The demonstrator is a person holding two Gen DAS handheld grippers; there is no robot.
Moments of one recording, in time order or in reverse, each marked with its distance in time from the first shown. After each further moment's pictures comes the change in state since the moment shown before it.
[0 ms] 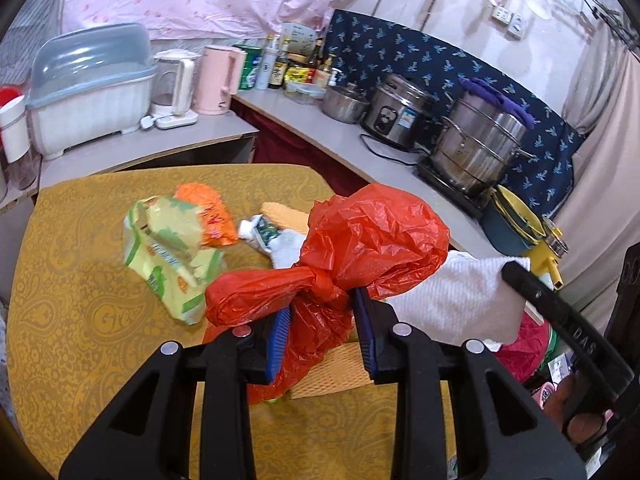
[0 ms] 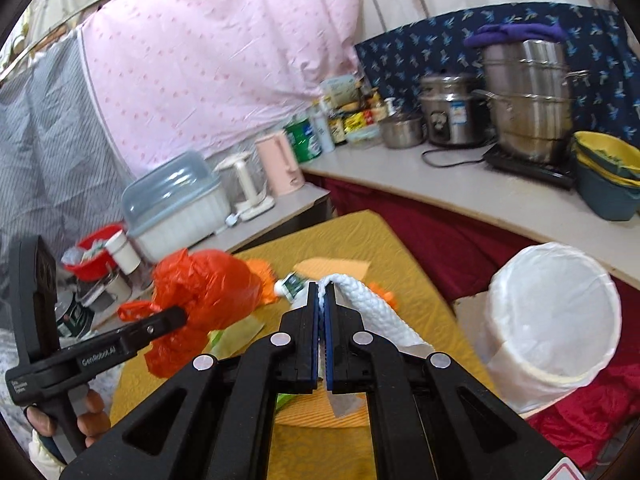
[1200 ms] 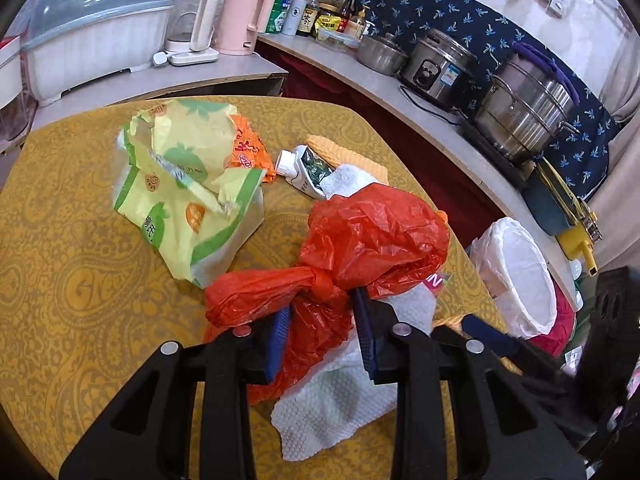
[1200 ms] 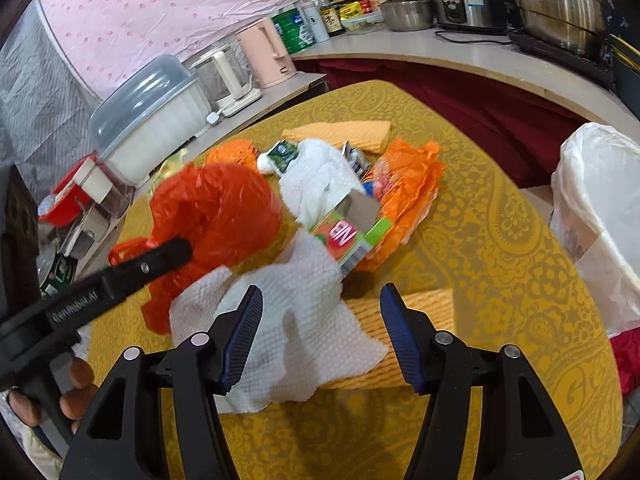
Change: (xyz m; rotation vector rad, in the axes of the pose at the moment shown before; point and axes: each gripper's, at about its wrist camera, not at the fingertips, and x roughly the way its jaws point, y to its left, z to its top) left arm 0.085 0.067 -0.041 -0.072 0.138 0.054; right arm 0.134 0.016 -0.100 0.047 0.357 0.017
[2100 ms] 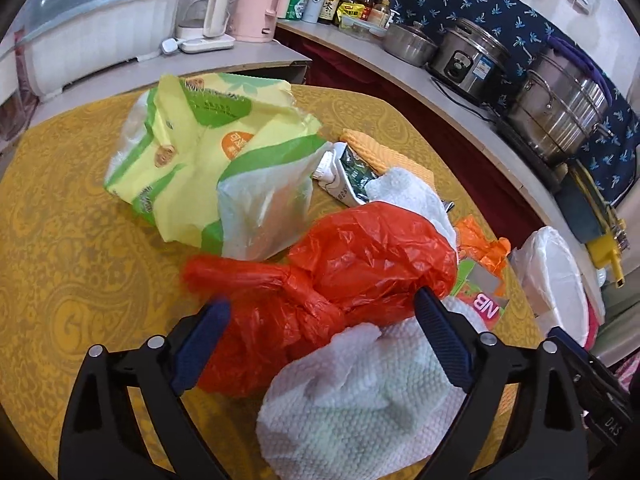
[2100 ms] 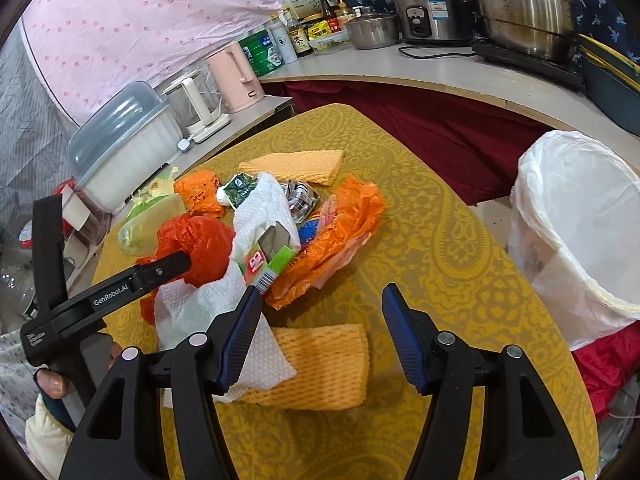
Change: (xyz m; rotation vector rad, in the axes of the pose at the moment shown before) left arm 0.055 0.028 0.023 -0.015 0.038 0.054; right arm -0.014 -0.033 0.017 0.048 -0.075 -0.080
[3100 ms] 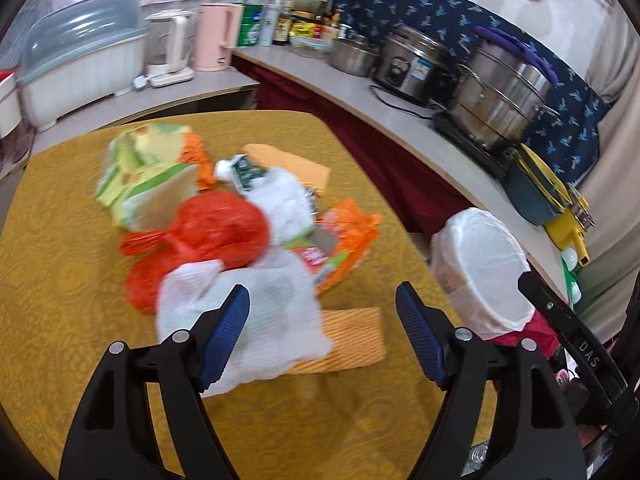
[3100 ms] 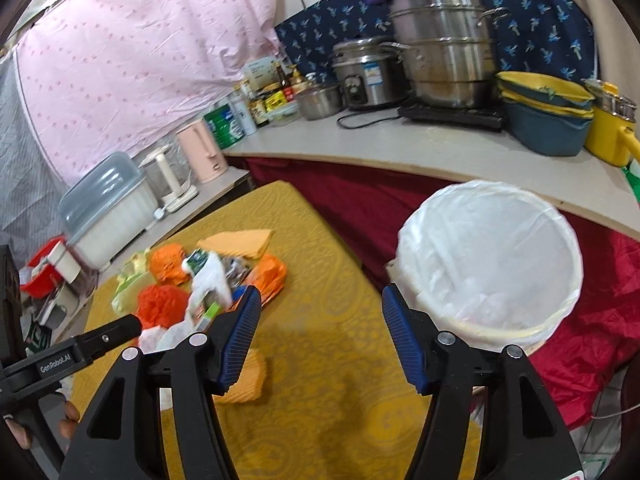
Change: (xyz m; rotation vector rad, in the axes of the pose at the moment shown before) left arm -0.084 -0.105 -0.035 0.058 -0.051 -0.010; right arm -0.101 -0.074 0.002 0.064 -0.210 -0.079
